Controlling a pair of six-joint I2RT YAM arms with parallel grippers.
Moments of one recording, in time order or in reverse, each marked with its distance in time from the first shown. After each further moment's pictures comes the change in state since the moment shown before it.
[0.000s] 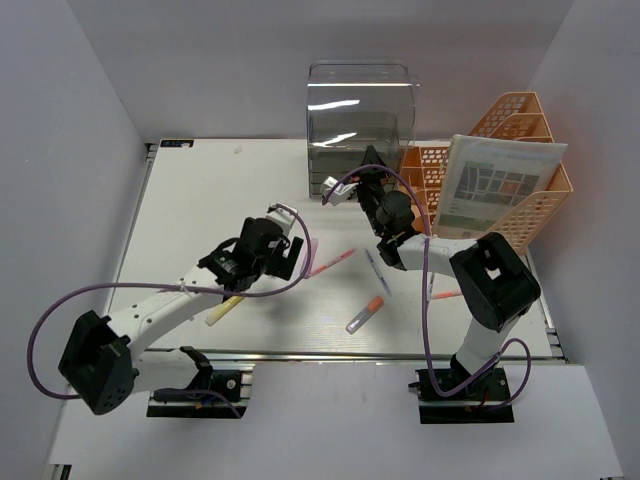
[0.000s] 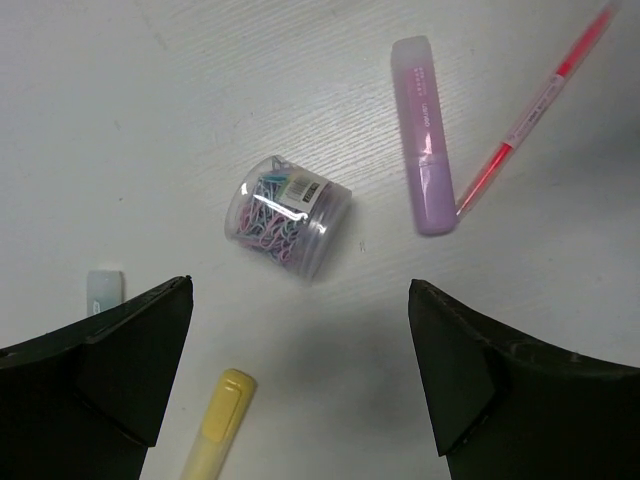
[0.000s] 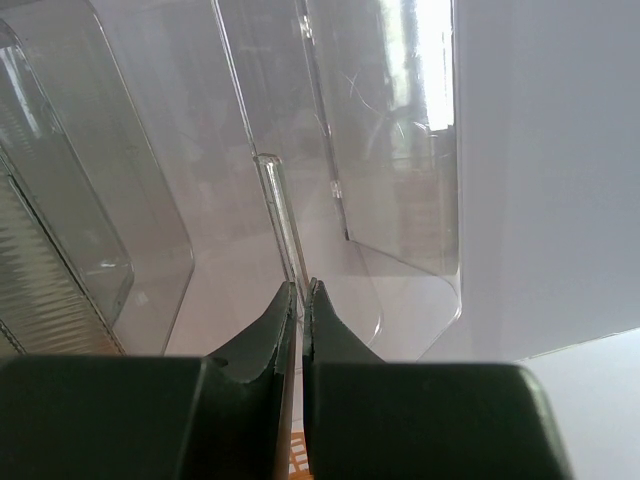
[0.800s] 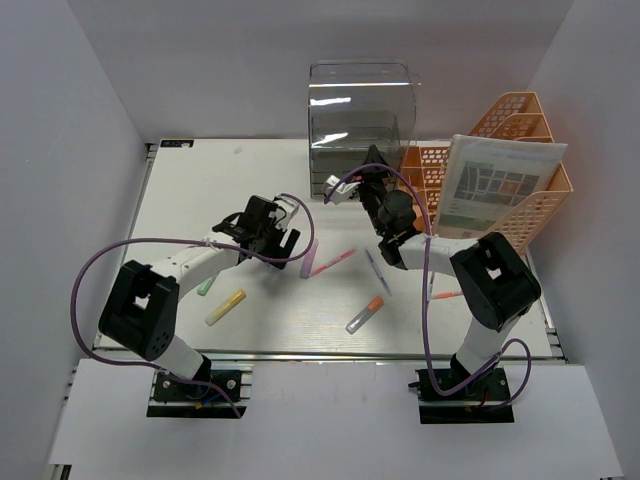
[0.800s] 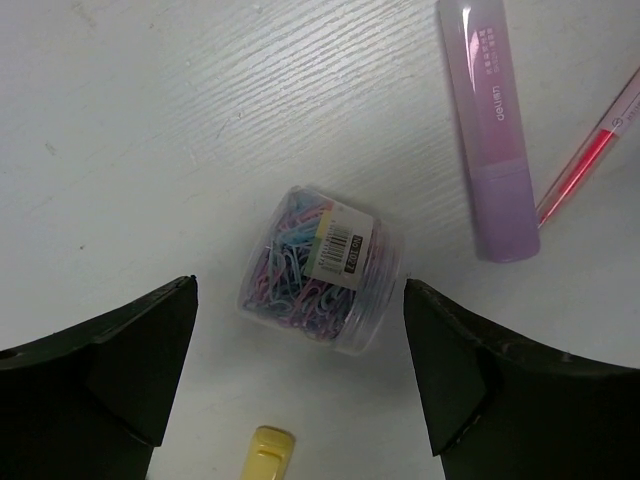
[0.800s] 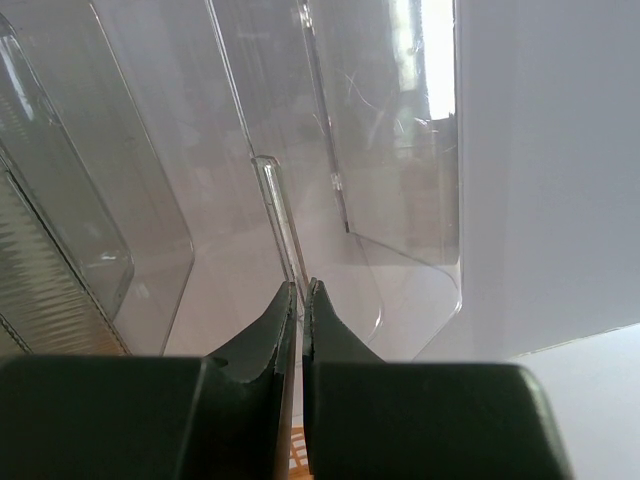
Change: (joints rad) left arm 0.224 0.343 0.144 -0.010 0.289 0.183; right arm -0.011 0.000 -0.002 0.000 0.000 0.006
